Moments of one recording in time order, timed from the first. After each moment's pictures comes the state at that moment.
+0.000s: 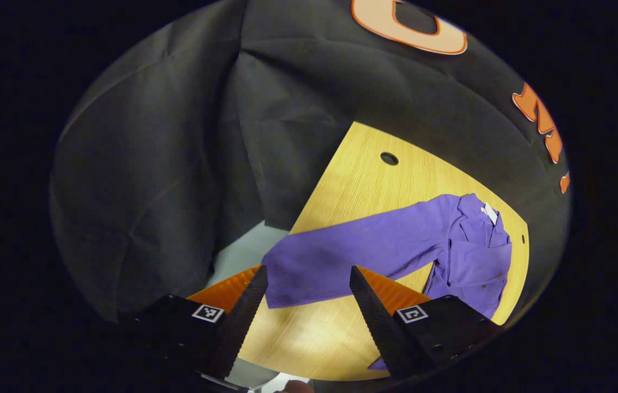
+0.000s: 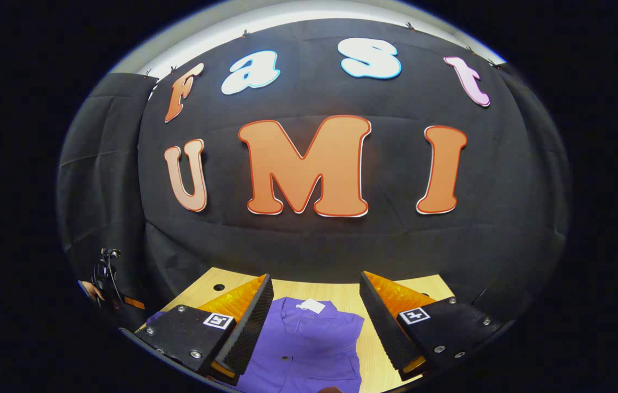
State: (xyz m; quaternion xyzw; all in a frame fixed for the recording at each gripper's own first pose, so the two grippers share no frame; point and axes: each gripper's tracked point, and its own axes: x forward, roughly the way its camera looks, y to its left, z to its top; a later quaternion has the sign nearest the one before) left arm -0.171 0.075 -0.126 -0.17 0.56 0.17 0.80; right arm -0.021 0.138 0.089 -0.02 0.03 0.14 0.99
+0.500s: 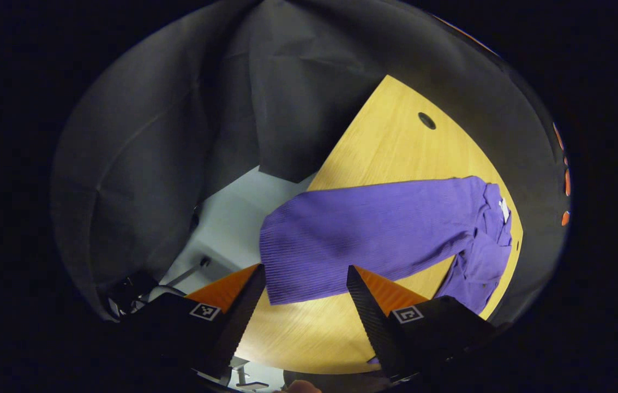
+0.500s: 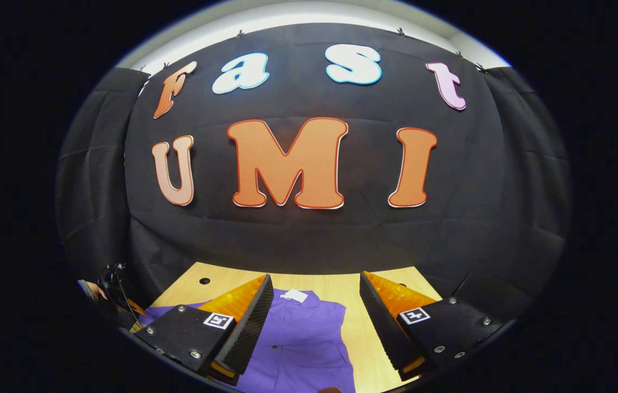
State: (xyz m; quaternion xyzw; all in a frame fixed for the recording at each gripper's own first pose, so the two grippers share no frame) left arm -0.199 0.057 -0.138 -0.24 0.64 0.18 0.70; right arm -0.060 0.108 0.073 -0.03 0.04 0.09 0.99
